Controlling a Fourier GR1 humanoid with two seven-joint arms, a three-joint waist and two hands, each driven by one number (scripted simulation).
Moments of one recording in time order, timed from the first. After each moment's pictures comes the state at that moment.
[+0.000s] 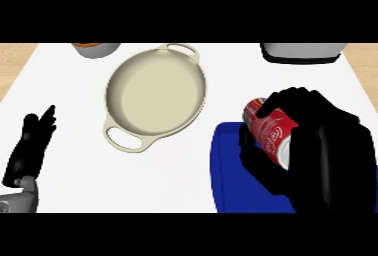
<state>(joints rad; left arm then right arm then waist) -0.08 0.28 0.16 -1.48 -0.20 0.04 0.39 -0.42 -0.04 0.40 -2.15 1.37 0.23 0.79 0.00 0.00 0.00</state>
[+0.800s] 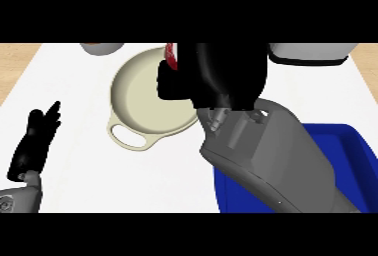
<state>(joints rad) -0.11 0.27 0.16 -1.46 -0.21 0.02 0.38 -1.08 0.00 0.32 -1.59 1.02 0.22 1.00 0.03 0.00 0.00</state>
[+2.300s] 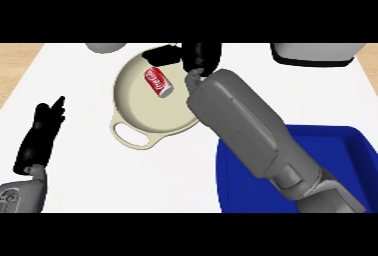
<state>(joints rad) -0.15 0.26 0.15 -1.44 -0.23 0.03 0.39 -1.19 0.00 0.36 -0.86 0.41 -0.75 0.68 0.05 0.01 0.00</state>
